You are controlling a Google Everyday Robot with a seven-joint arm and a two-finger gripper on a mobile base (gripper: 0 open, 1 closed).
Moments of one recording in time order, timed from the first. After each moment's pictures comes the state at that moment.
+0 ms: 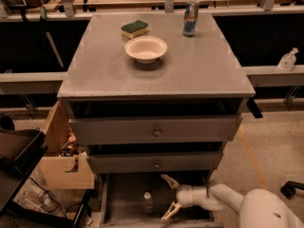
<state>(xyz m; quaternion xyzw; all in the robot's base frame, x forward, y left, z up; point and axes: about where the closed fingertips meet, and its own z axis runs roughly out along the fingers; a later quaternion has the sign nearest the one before) 0.495 -0.046 0.276 -0.52 0.52 0.46 0.50</state>
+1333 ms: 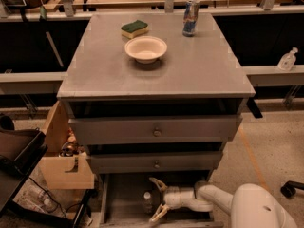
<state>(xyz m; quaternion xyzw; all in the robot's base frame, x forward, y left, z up) 0.493 0.011 0.255 -0.53 0.53 0.46 0.48</state>
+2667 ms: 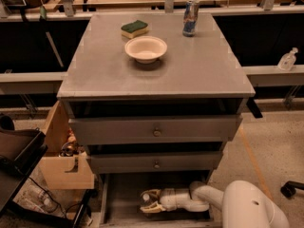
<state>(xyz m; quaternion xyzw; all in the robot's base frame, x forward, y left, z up) 0.489 0.029 0.228 -0.53 0.55 0.47 0.44</state>
